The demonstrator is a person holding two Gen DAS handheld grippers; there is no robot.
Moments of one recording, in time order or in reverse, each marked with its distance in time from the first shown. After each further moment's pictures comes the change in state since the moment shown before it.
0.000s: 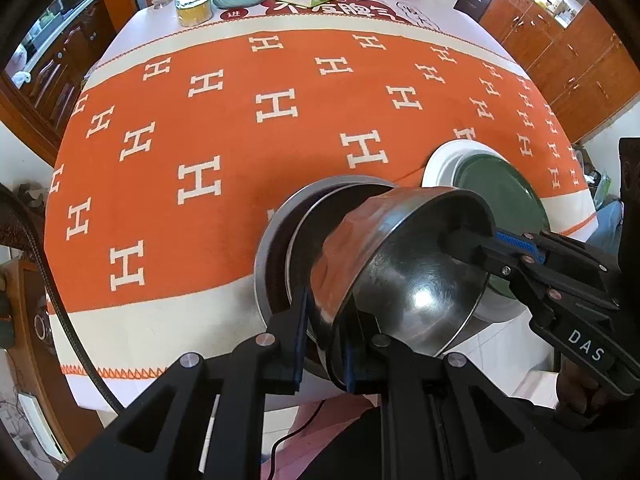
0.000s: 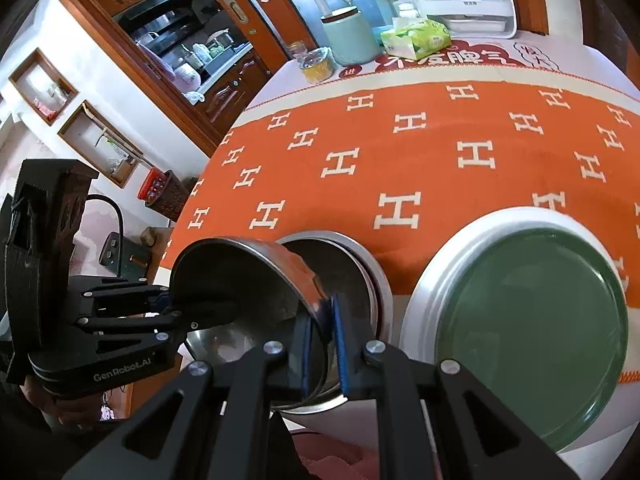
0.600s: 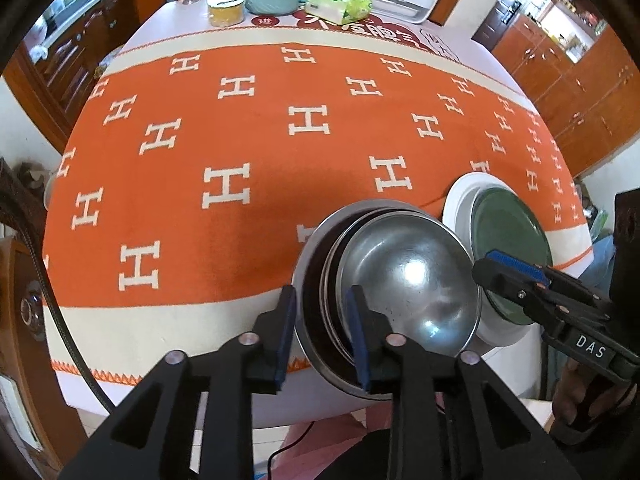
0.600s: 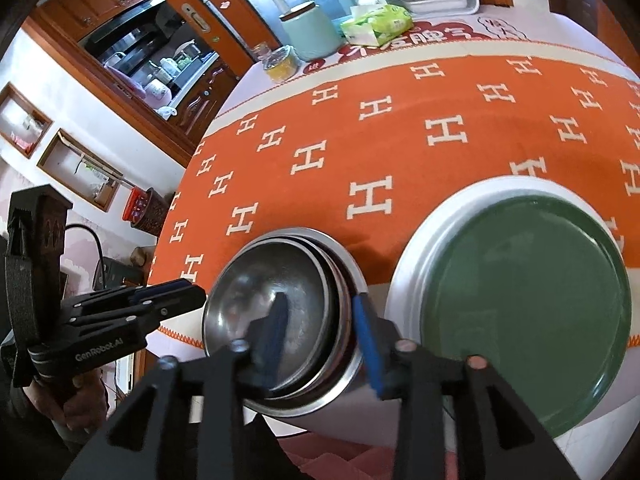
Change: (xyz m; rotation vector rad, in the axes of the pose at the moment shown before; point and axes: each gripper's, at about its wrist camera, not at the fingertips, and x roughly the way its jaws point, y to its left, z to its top) left arm -0.001 0.034 -0.001 -0.105 -0.068 -0.039; right arm 0.004 -0.019 -0.004 0.131 0.016 -0.034
